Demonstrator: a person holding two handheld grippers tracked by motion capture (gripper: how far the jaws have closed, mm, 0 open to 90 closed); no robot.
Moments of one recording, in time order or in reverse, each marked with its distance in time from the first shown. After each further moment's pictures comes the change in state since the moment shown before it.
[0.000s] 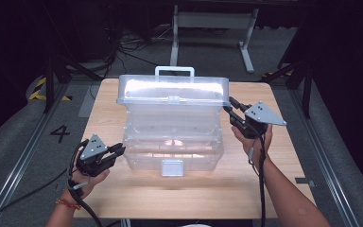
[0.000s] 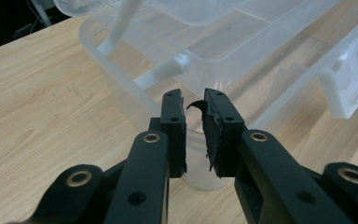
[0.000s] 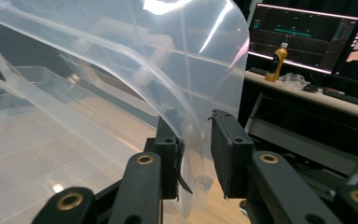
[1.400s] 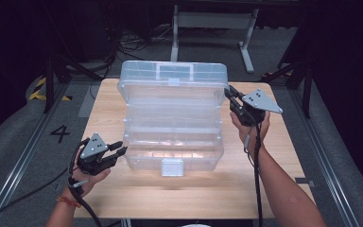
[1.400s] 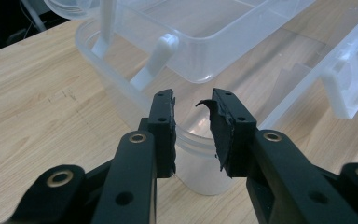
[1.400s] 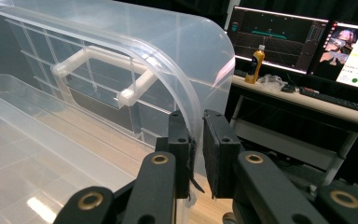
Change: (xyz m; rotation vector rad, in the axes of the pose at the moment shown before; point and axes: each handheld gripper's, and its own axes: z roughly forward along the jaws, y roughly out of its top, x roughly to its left) left arm 0.004 -0.001 0.004 -0.011 -0.022 0.017; right arm -0.012 0.016 0.024 -0.001 -0.084 0.027
